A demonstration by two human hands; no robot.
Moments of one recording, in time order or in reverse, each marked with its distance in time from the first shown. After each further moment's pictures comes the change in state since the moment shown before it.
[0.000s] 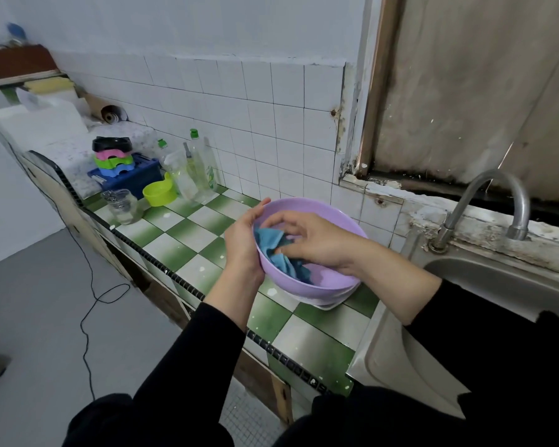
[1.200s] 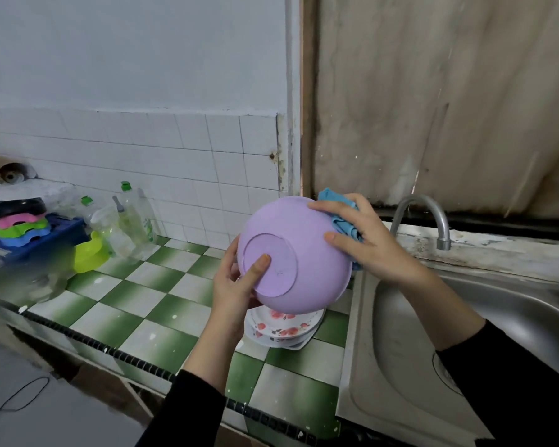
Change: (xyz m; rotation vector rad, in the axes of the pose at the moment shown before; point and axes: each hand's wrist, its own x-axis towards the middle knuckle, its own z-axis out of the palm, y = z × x) left_hand 0.003 -0.012 0.001 0.366 -0.364 0.193; right_hand -0.068 -0.006 -0.076 -0.499 0.626 -0.283
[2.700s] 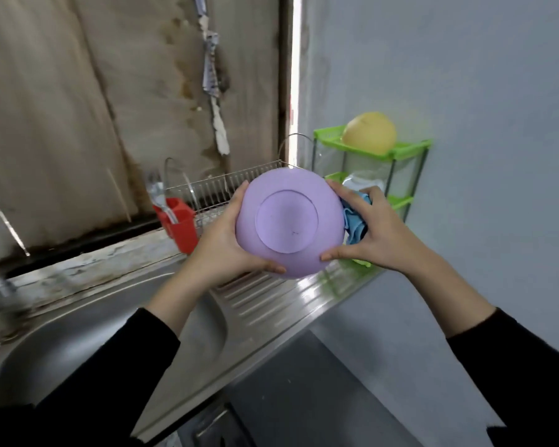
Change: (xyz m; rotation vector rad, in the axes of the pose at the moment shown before) left_hand -0.256 -0.045 0.463 0.396 -1.303 0.478; right_hand -0.491 -0.082 -0.348 -0.829 0.679 0.673
